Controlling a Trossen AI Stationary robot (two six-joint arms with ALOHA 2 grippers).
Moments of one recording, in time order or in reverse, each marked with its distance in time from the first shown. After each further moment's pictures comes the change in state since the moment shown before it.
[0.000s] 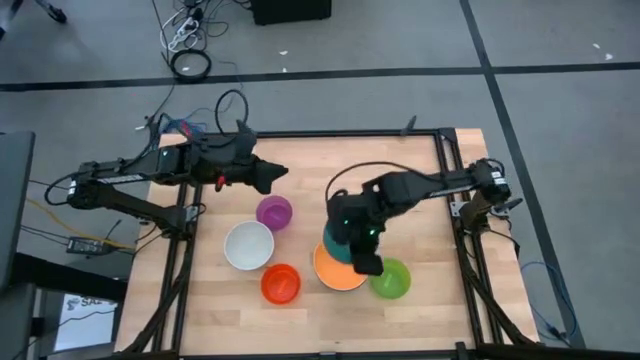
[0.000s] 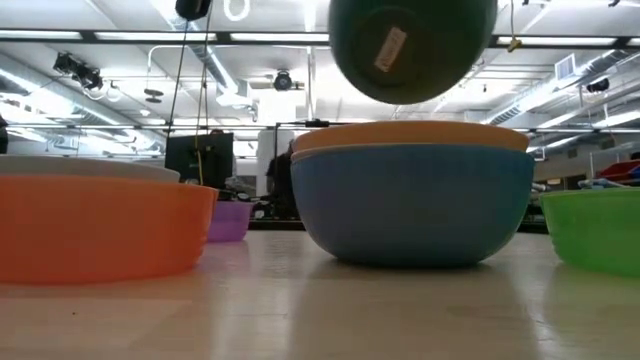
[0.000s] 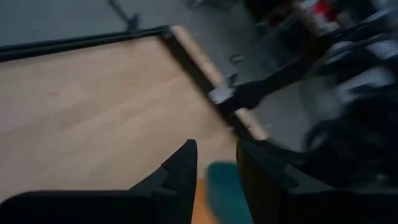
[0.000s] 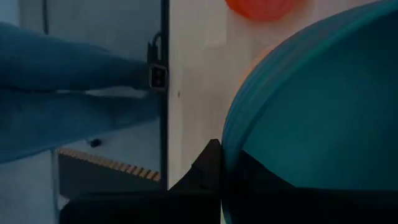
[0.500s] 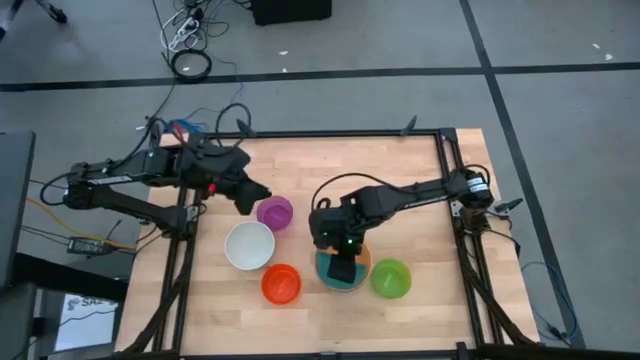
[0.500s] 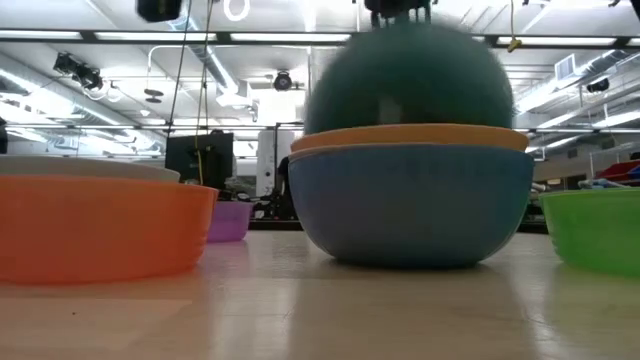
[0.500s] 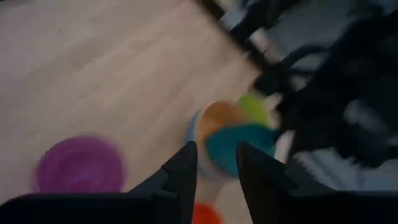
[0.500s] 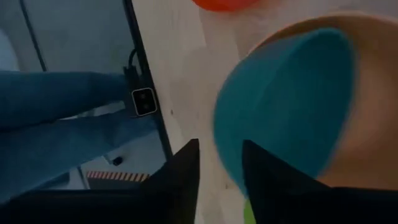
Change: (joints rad) left arm -0.039 -0.070 0.000 -0.322 0.151 0.082; right arm 0.013 0.137 0.001 0.073 -0.009 0.247
